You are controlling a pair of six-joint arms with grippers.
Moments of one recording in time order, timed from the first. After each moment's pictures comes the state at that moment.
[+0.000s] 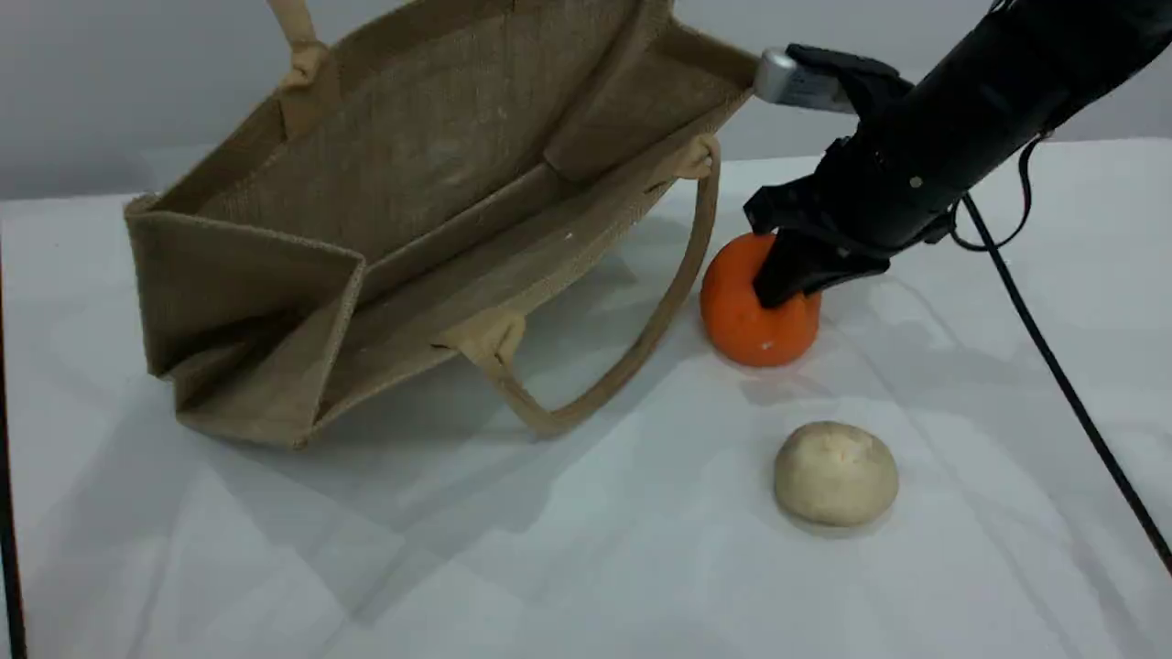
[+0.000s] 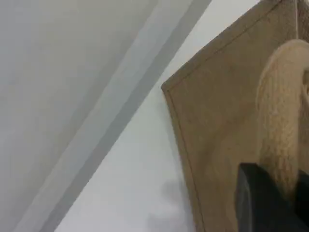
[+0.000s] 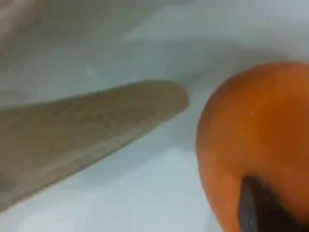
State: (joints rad) left arm -0.17 2.01 -2.22 -0.37 1.22 0.91; right arm 0.17 2.22 -1.34 0.93 0.52 -0.87
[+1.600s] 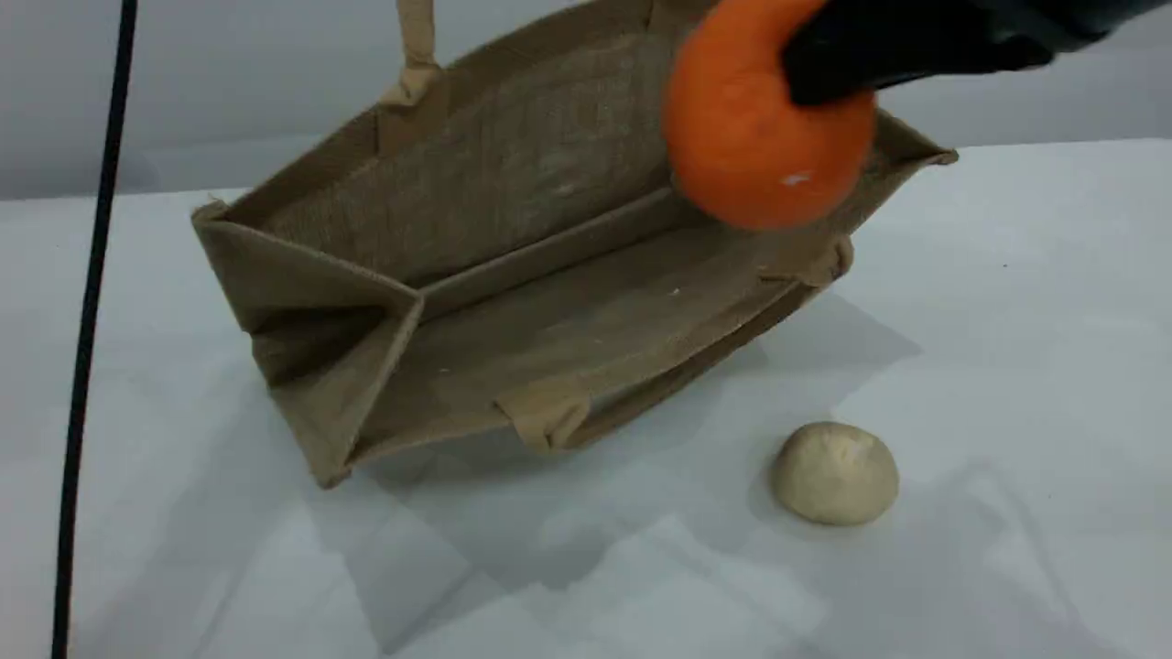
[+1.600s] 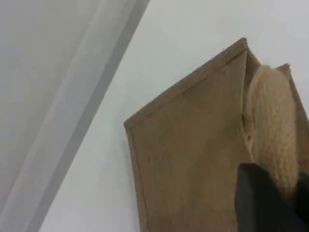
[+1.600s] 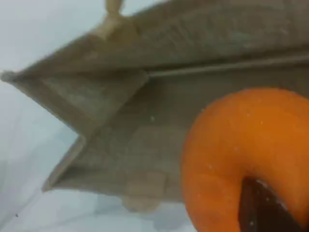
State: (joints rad) left arm -0.34 2.01 -2.22 -0.52 1.22 0.94; right arm 0.47 1.34 -0.73 1.02 0.23 -0.85
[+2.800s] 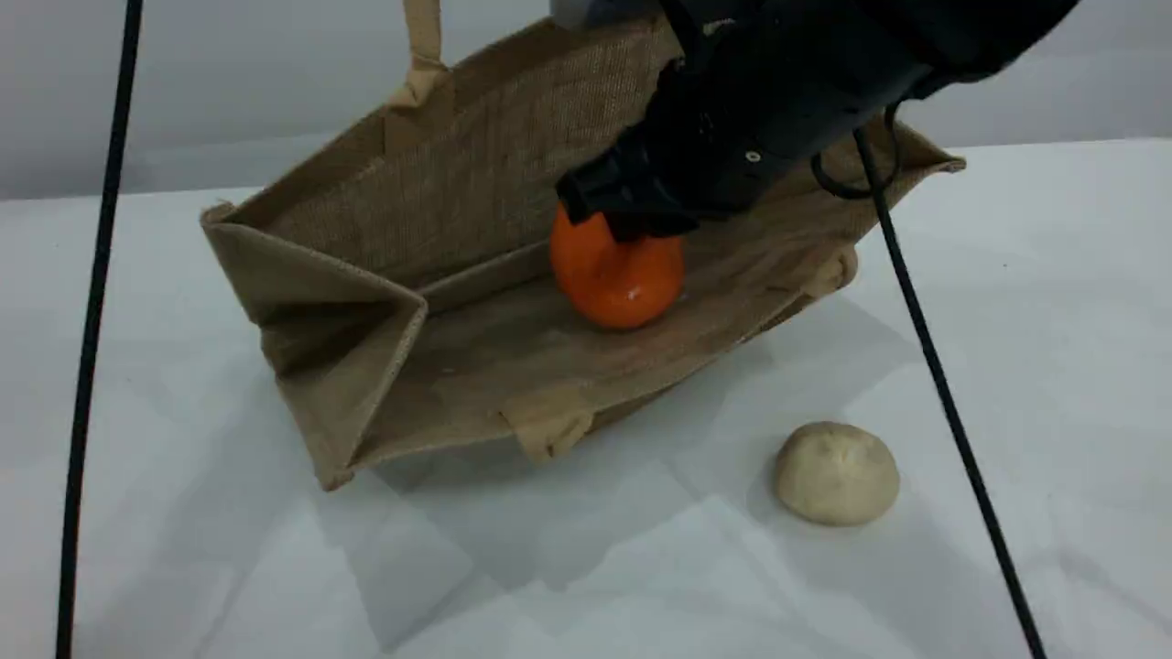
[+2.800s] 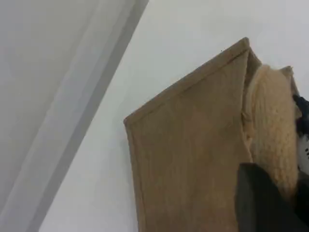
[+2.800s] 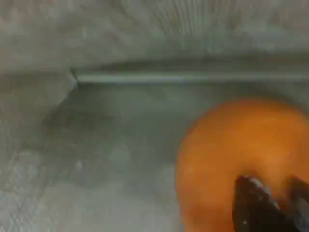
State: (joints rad) left arm -0.35 2.01 -2.22 -0.52 1.22 0.94; right arm 0.54 1.97 -1.13 1.03 0.02 -0.93
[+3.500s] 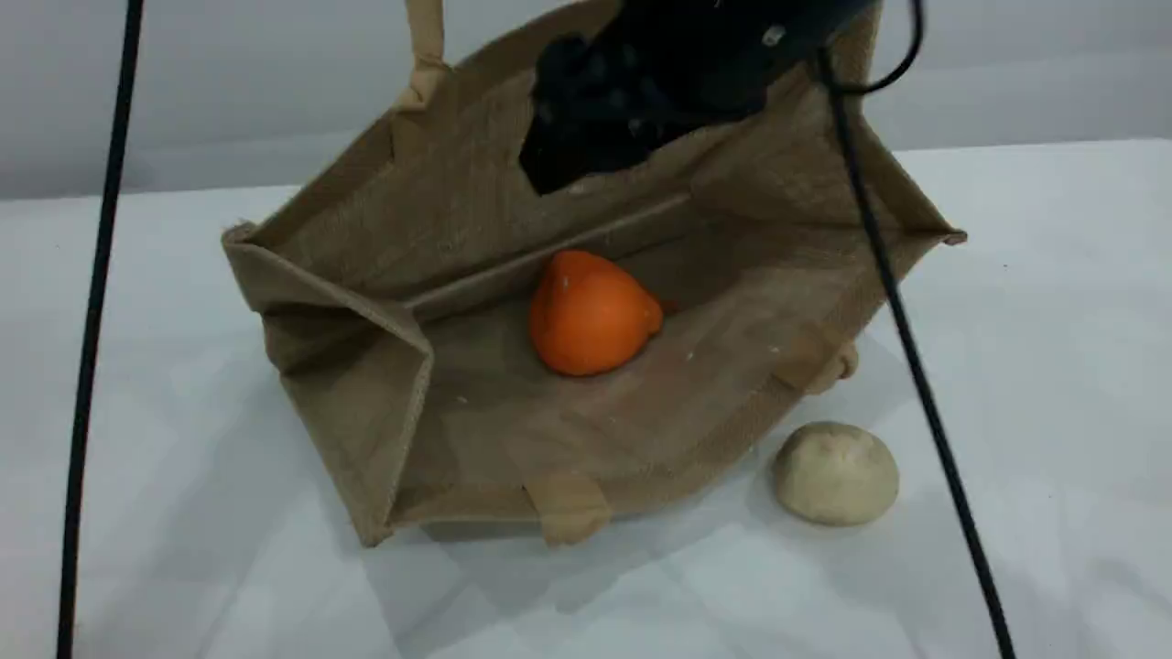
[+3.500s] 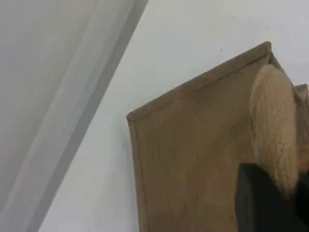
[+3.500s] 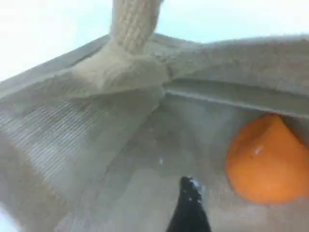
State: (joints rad) left arm -0.35 2.01 -2.22 -0.52 1.22 0.94; right arm 0.50 1.82 -1.15 0.87 0.32 -0.89
